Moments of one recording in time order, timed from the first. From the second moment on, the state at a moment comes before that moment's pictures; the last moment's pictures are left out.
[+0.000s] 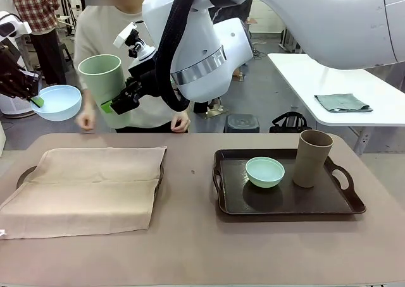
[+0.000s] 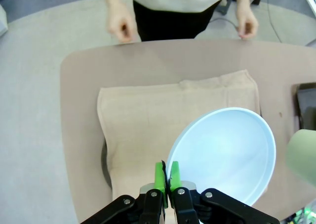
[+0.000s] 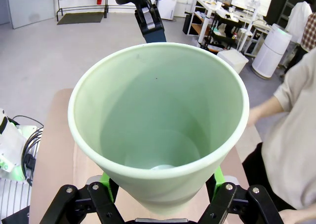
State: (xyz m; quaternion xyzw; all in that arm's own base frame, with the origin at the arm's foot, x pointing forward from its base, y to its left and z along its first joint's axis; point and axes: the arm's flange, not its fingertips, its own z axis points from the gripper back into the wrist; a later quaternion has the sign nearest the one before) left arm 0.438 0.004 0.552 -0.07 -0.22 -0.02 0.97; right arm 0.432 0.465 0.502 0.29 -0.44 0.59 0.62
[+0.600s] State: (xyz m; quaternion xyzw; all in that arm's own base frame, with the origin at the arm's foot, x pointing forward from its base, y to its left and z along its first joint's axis) left arm 0.438 0.004 0.552 -0.07 -0.22 -0.02 0.97; right arm 0.432 0.465 0.502 0.29 -0.44 0.59 0.62
